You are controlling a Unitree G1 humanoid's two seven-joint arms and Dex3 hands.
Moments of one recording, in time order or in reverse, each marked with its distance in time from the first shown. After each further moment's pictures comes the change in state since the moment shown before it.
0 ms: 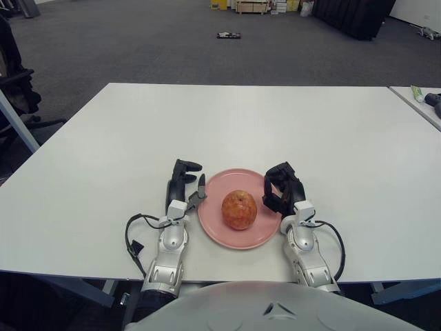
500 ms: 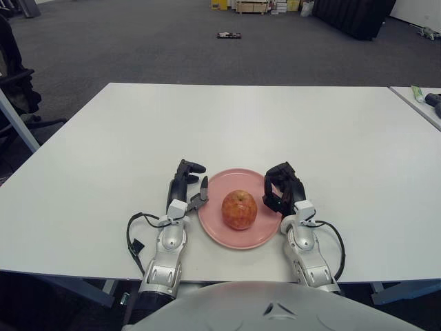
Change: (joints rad) left arm 0.010 0.015 -0.011 -0.044 -0.039 0.055 -0.075; right arm 0.007 0.000 -0.016 -0.016 0.013 0.010 -0.003
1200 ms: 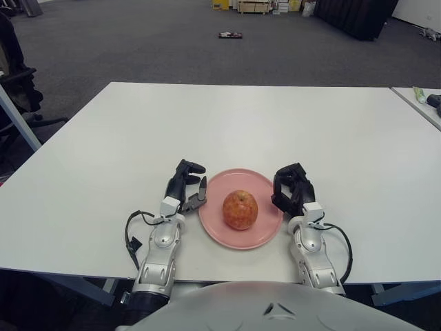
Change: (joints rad) left arm 0.002 0.034 0.015 -0.044 -0.110 0.053 -0.103; right arm 0.010 -0.002 -0.062 0.004 -0.044 -0.022 -0.028
